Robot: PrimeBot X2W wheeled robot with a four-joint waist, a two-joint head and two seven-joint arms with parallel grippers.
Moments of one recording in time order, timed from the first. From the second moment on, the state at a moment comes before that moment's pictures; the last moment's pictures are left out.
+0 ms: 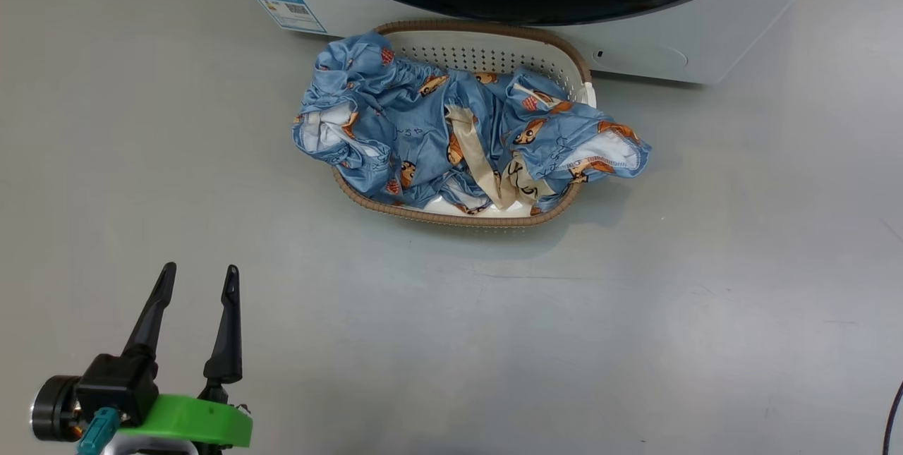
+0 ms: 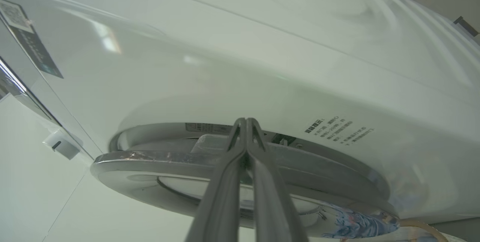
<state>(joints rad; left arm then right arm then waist) 0.05 0.08 -0.03 0.02 -0.21 -0.13 -0.25 -0.80 -0.27 -0.12 0.31 1.43 0.12 0.34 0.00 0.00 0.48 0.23</state>
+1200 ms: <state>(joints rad) 0.09 0.09 0.11 0.15 -0.19 -0.13 -0.25 -0.97 -0.26 -0.02 0.34 1.47 0.12 0.42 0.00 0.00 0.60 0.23</state>
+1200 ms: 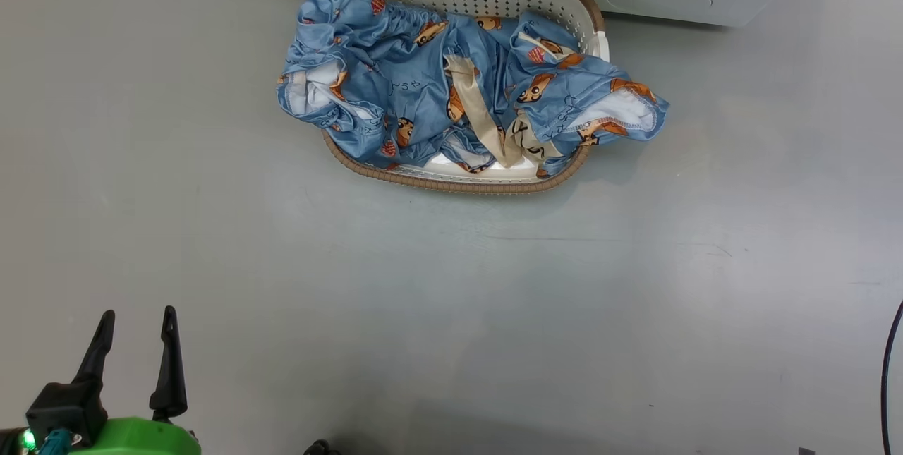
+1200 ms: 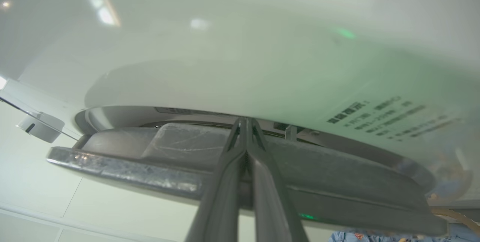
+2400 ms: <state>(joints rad) 0.08 0.15 0.08 0.15 -0.25 -0.13 -0.25 -1.08 -0.27 0.08 0.38 1.46 0.12 0.44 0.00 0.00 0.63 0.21</state>
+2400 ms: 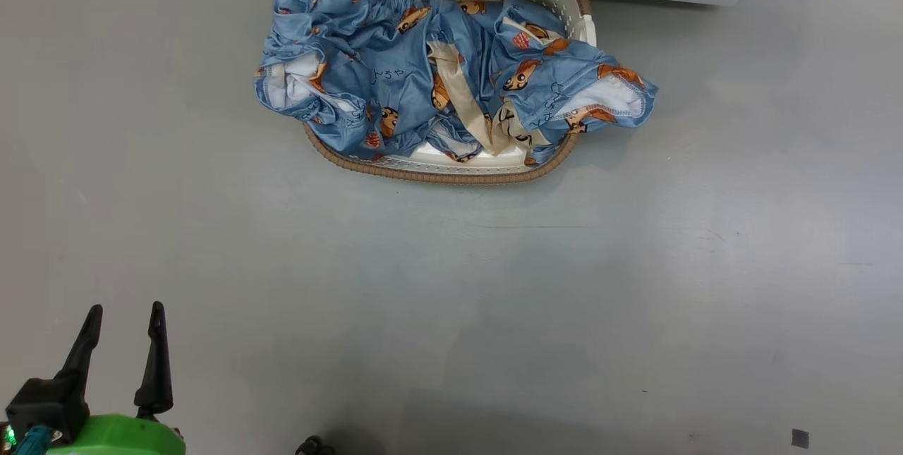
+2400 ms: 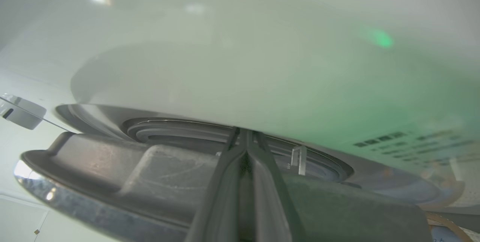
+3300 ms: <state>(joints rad) 0.08 0.16 0.07 0.15 -0.27 -0.13 -0.25 -1.08 -0.29 0.13 0.39 1.47 0.12 0.50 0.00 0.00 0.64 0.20</state>
